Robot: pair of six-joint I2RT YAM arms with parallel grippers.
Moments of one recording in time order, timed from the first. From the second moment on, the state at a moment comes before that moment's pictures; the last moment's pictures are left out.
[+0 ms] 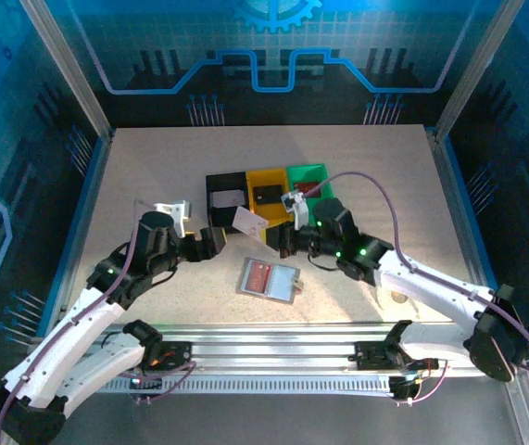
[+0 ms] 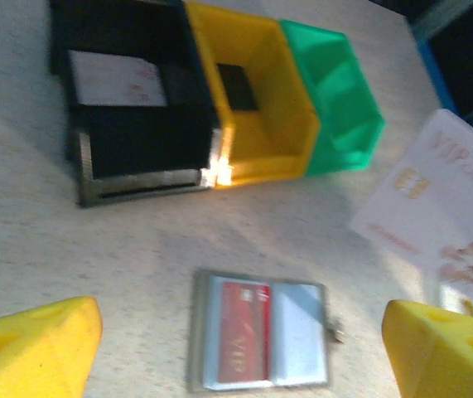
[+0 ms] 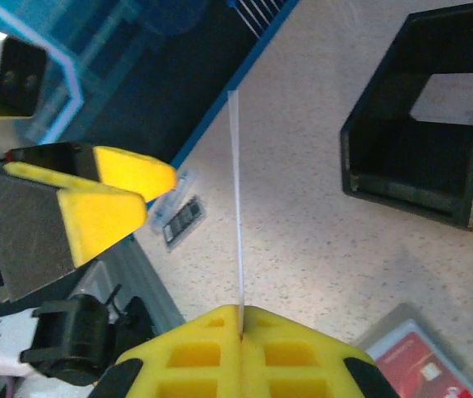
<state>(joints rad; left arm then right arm) -0.47 0.76 0.77 -0.61 0.03 -0.60 0.78 1.22 0.87 -0.06 -0.33 0.59</state>
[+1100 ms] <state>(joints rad) -0.38 0.77 0.78 -0.73 -0.21 -0.59 0.68 2.30 2.13 -0.88 -0.34 0.41</state>
